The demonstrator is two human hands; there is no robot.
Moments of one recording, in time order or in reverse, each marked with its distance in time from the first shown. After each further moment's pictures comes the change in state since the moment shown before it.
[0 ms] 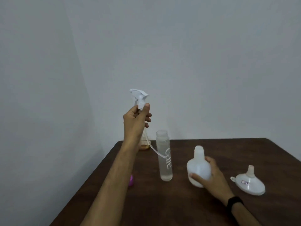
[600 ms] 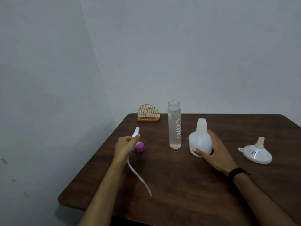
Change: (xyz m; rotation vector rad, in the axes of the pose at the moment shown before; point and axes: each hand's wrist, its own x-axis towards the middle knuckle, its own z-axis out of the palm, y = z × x) left_hand -0.066 -0.124 -0.131 0.651 0.048 -0.568; right_hand -0.021 -0.010 0.013 -0.111 -0.106 -0.116
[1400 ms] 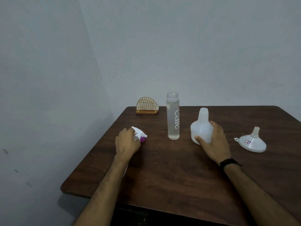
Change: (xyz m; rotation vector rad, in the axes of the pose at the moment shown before) left_hand -0.001 -0.012 0.011 0.792 0.148 0.308; right_hand -0.007 -0.007 0.007 -0.137 0.269 0.046
